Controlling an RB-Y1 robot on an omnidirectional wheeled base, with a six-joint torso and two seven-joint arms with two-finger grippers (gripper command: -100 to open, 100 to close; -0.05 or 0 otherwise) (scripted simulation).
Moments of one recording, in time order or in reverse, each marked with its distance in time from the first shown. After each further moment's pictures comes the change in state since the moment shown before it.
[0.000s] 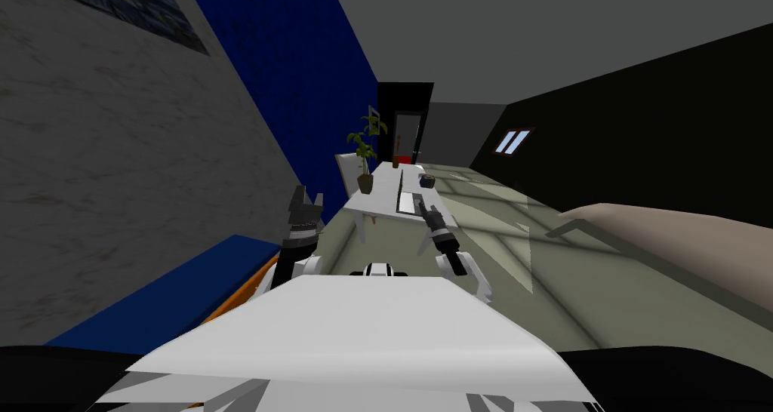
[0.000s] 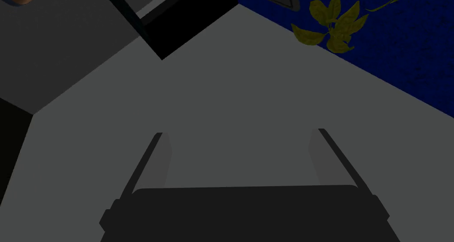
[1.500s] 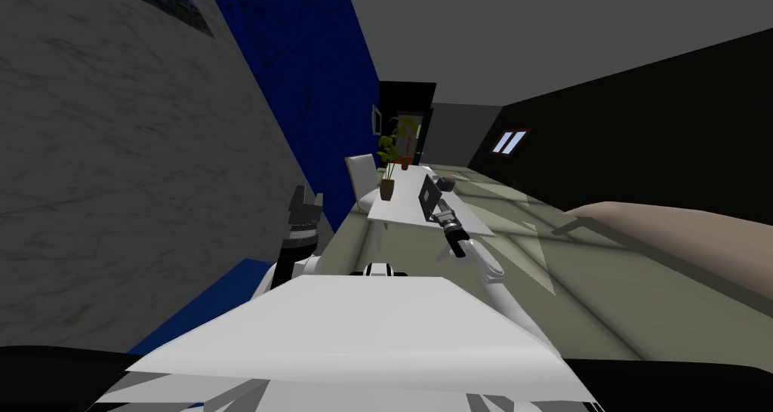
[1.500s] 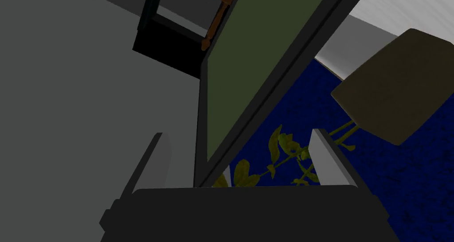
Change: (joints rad) left arm 0.000 0.000 0.000 0.000 0.000 0.000 0.000; right arm -0.155 -0.261 -0.041 0.262 0.391 0.262 0.328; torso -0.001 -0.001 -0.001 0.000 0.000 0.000
